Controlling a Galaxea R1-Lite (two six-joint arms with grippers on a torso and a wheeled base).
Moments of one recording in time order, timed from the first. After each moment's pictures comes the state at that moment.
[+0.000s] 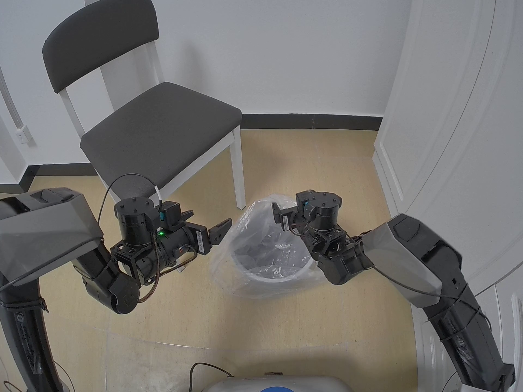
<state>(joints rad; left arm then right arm) -0.36 2.18 -0.73 -1.29 -0.15 -0.11 0.52 2.74 -1.75 -0.99 -0.32 -0.16</state>
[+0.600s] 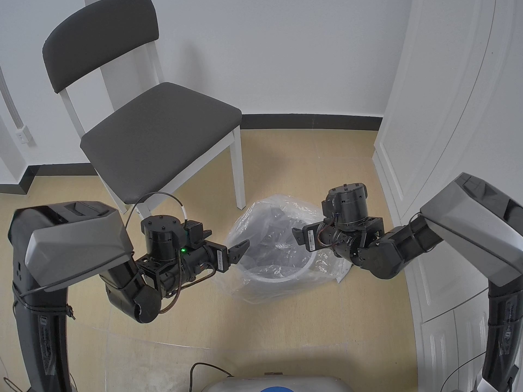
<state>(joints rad) -0.42 2.31 -0.77 -1.29 -0.15 -0.11 0.54 2.29 -1.24 -0.62 -0.29 0.06</state>
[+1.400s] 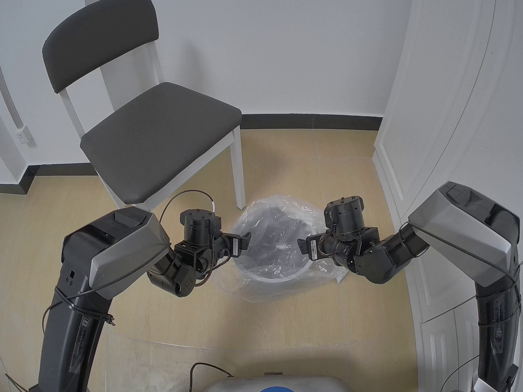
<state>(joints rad) -0.41 2.60 -1.31 -0.94 0.07 -0.11 0.51 2.37 -1.24 -0.61 -0.31 0.11</state>
